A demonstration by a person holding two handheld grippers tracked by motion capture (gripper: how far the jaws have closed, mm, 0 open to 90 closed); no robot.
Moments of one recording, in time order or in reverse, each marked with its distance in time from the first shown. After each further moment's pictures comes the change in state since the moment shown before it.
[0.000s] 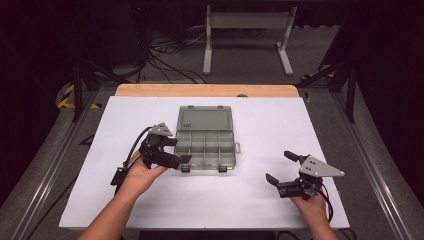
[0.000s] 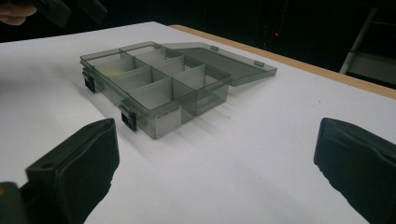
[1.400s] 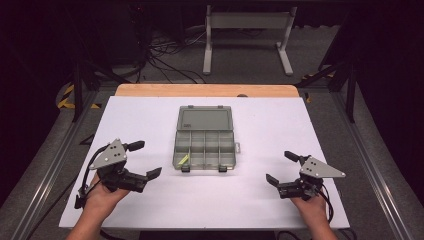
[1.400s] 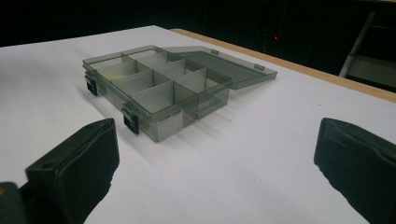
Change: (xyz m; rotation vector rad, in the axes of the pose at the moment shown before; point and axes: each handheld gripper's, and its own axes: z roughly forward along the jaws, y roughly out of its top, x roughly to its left) left arm -0.016 -0.068 -0.088 -0.348 0.112 0.166; right arm 0.002 0.000 -0.002 -0.014 -0.001 0.002
